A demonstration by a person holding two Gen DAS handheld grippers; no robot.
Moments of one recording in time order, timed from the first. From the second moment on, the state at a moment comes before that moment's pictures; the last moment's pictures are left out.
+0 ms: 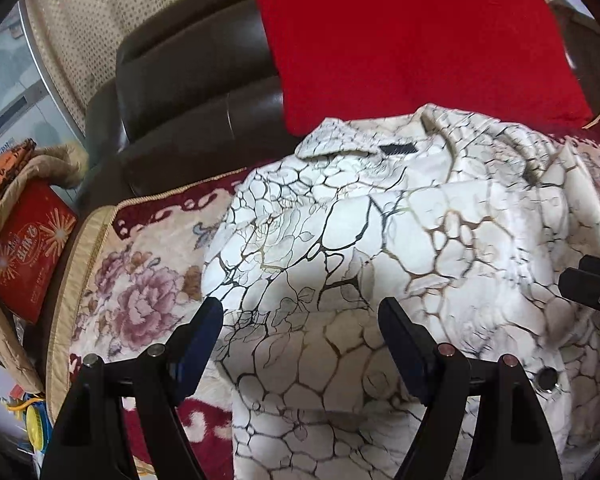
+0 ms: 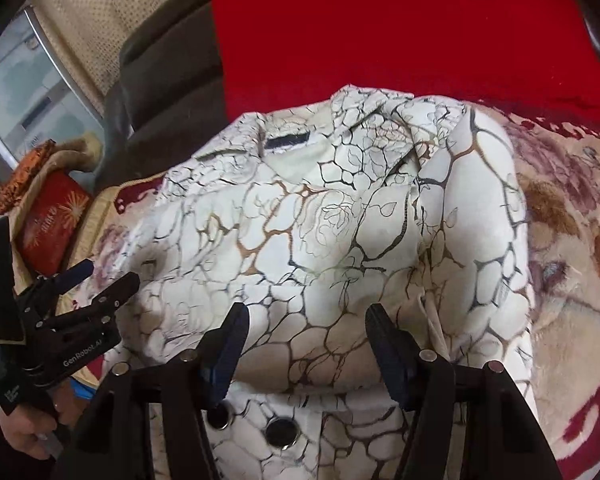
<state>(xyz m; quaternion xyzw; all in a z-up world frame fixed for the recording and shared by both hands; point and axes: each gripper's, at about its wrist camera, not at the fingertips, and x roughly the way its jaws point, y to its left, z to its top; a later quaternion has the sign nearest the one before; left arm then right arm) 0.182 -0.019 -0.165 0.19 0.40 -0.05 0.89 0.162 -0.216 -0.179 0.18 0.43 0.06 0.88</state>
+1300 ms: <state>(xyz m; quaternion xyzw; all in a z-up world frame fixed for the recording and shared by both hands) 0.056 0.050 -0.132 0.16 0.40 -0.04 0.90 0.042 -0.170 -0.091 0.01 0.34 0.05 0.94</state>
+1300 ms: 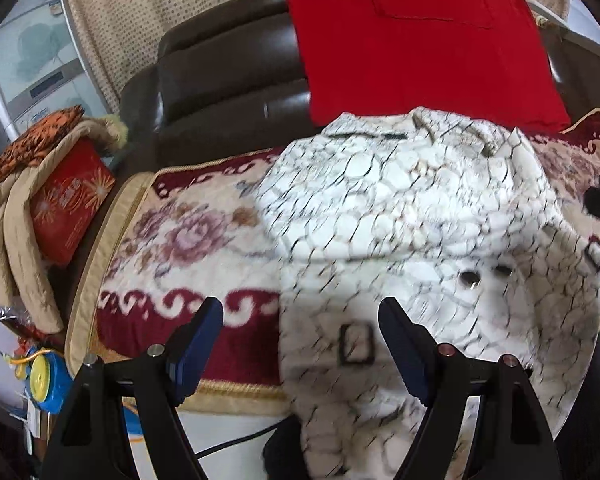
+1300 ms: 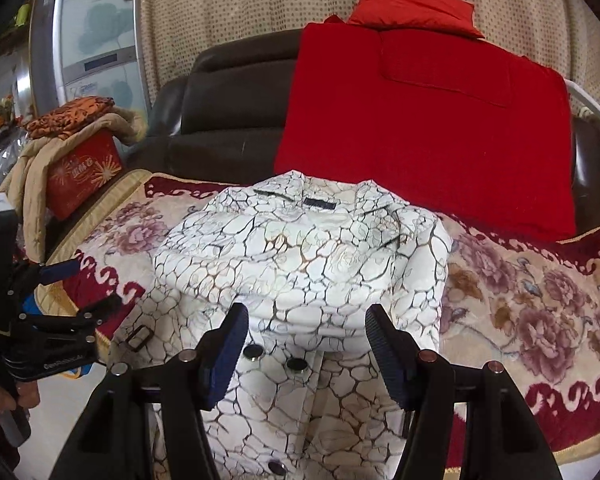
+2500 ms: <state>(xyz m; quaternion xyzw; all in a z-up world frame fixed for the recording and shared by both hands) 0.055 0.120 -0.219 -0.01 0.54 -0.12 0.83 0.006 -0.275 -0.196 0.23 0.48 0.02 0.85</state>
